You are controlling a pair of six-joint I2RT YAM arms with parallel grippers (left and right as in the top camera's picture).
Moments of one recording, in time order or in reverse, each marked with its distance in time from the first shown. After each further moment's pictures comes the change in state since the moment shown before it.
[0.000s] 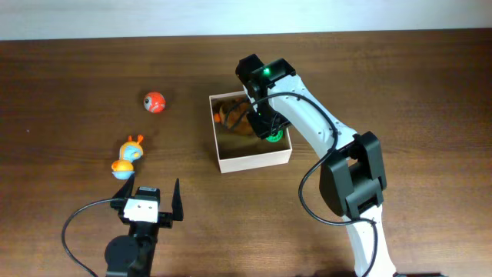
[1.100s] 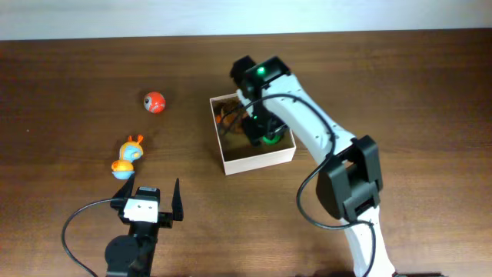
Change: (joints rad) left arm 0.000 0.000 0.000 0.000 0.000 0.000; right arm 0.060 0.000 0.066 -0.141 -0.072 -0.016
